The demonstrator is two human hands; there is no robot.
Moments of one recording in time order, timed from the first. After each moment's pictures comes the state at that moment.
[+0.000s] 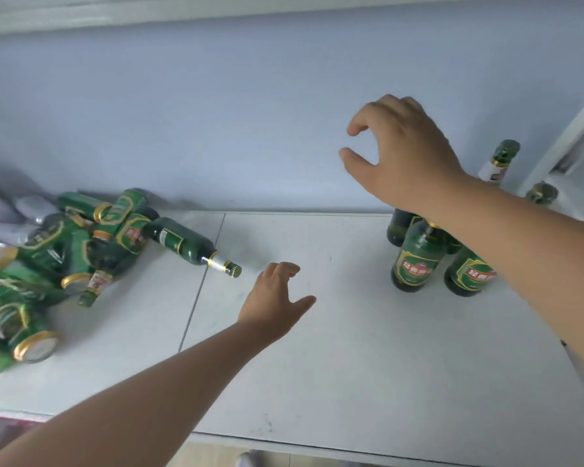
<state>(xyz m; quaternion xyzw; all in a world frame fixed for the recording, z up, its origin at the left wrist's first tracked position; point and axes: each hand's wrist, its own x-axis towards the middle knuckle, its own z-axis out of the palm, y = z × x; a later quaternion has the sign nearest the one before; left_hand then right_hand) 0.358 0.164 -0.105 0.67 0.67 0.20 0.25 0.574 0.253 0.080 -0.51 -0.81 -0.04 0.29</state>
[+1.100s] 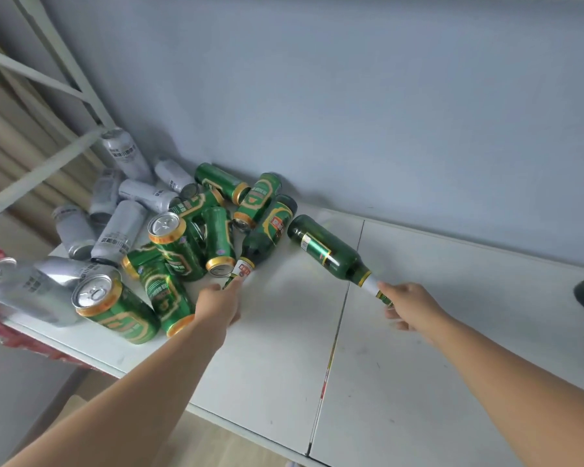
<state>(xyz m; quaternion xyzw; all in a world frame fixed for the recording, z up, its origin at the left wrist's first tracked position) -0.009 0.161 -0.152 0.08 0.80 0.42 0.42 0.316 0.256 -0.146 -0.70 -0.48 0.51 0.14</state>
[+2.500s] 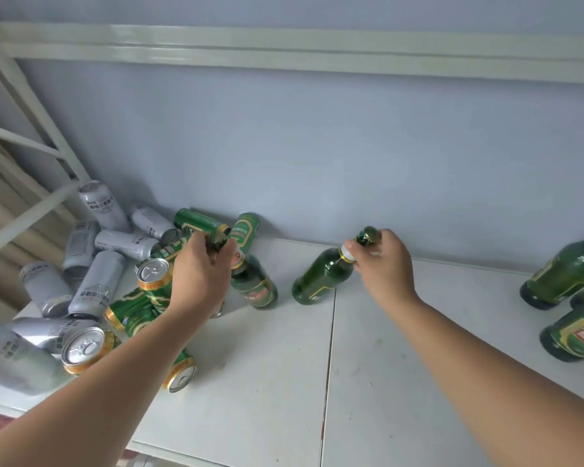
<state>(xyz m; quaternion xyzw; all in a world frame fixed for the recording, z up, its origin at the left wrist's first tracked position) -0.012 0.189 -0.017 0.48 0.76 0.42 0.11 0.255 0.253 -0.038 -0.62 -0.54 0.34 0.46</state>
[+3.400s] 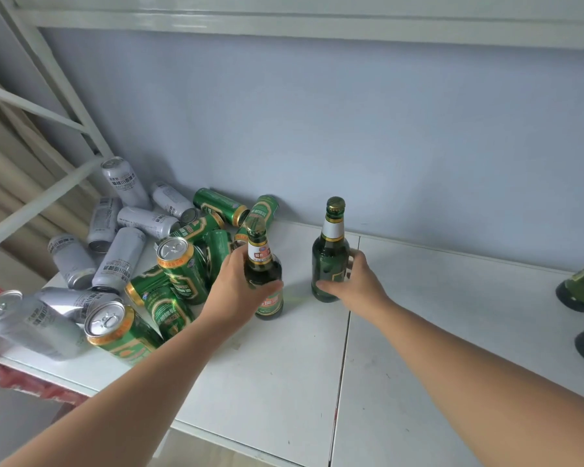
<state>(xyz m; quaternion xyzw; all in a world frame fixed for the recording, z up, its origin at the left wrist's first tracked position) -0.006 0.164 -0.069 0.54 0.73 0.34 0.25 0.214 0.251 -0.104 -0.60 -0.62 0.45 0.22</state>
